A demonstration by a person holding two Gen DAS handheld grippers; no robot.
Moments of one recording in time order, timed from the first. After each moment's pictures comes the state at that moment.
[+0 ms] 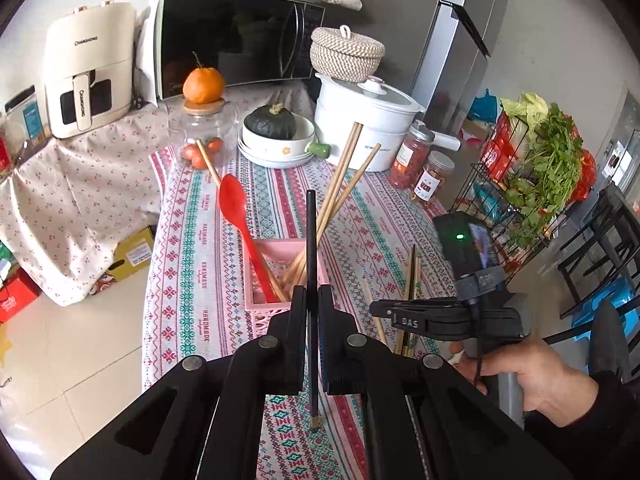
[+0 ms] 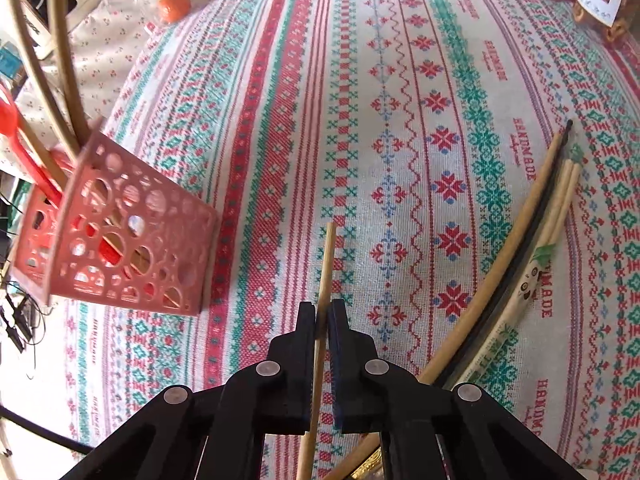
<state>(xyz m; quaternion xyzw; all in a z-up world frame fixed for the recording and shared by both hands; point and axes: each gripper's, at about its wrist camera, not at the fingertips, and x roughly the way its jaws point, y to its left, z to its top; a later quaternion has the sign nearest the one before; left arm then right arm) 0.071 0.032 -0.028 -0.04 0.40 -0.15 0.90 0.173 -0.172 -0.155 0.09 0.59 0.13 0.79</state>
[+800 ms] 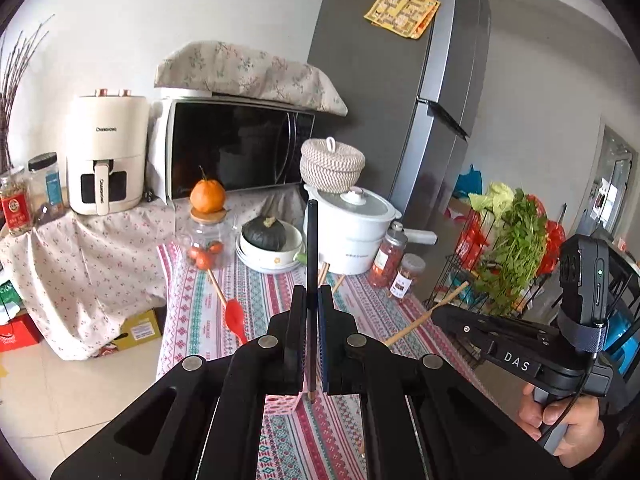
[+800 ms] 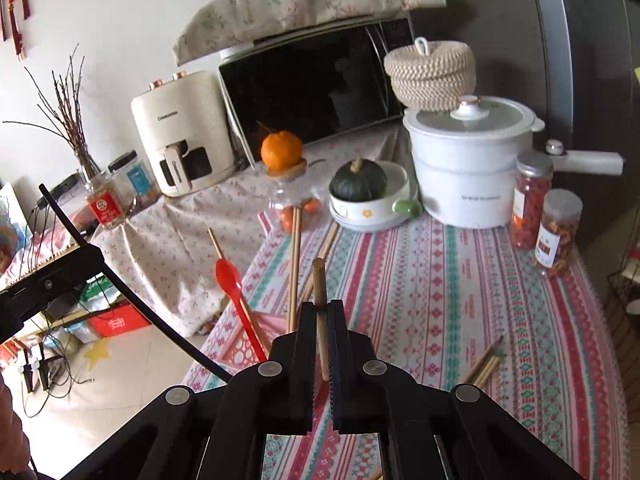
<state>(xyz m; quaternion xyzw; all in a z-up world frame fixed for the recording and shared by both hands) 0.035 0.043 0.063 -0.08 0.24 -0.15 0.96 0.071 -0.201 0.032 0.08 0.31 0.19 0.93</state>
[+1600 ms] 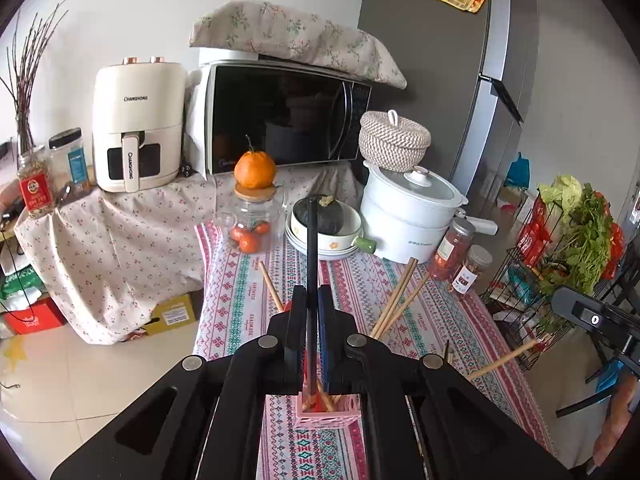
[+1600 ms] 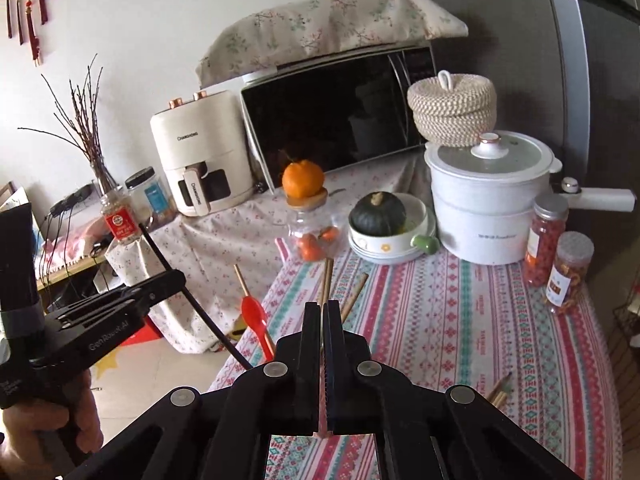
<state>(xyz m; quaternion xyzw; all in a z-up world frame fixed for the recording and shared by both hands) 0.109 0.060 0.018 -0.07 0.30 -0.07 0.95 0.077 -0.189 0.062 0.07 0.29 0.21 0.93</state>
